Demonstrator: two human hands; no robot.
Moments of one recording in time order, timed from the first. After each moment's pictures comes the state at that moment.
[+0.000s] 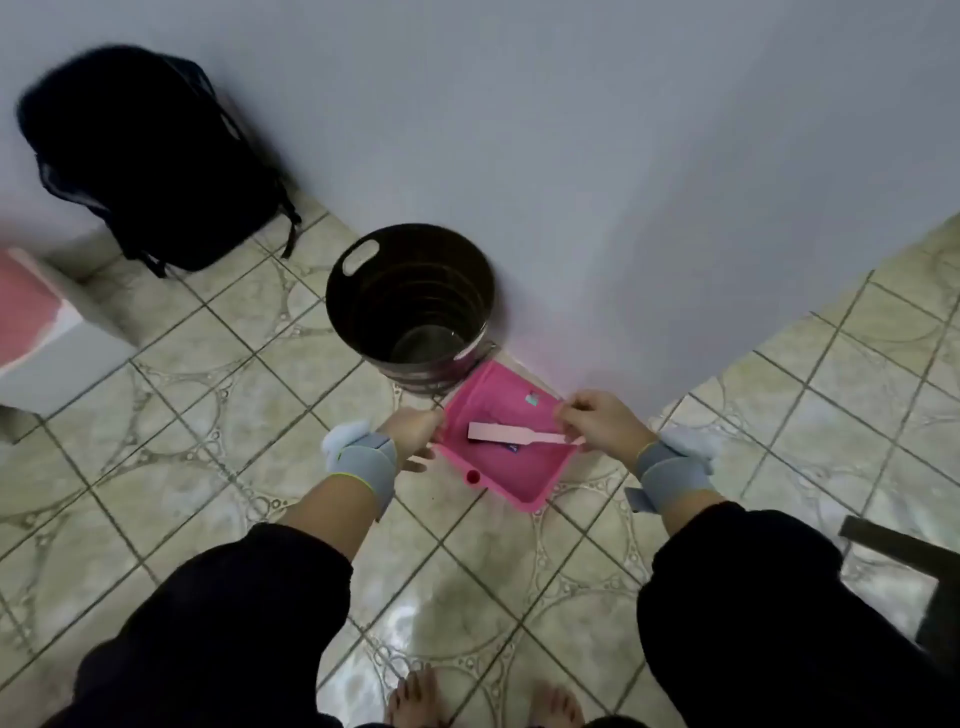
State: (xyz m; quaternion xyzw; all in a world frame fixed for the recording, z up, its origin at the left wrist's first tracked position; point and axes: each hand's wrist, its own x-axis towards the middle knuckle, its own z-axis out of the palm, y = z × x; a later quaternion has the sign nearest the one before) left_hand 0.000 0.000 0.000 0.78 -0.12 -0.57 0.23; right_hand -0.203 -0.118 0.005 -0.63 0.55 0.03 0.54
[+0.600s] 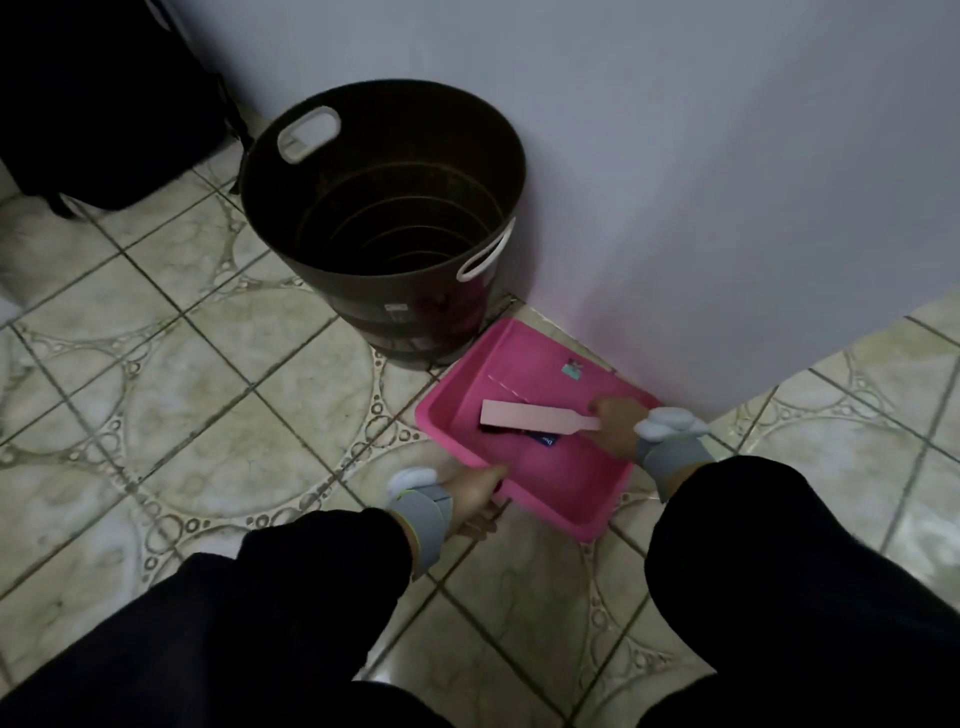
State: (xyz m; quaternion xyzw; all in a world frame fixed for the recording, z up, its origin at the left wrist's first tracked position) left_hand -0.042 -0.004 -0.278 0.73 -0.13 -0.64 0.20; right_hand -0.185 -0.167 -0.281 -0.79 0.50 0.24 0.27
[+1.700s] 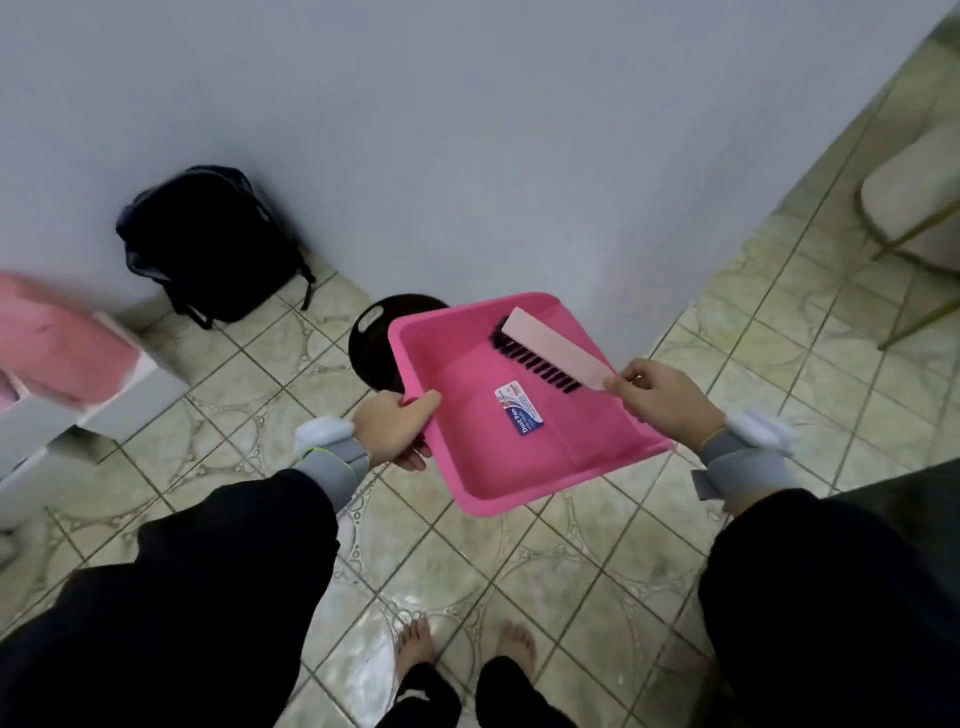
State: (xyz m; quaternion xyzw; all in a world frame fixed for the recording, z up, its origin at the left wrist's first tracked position) left_hand -0.060 0.064 0.343 0.78 -0.25 -0.50 0.29; right_hand -0.312 -0.089 0.353 -0.74 0.55 -0.04 0.38
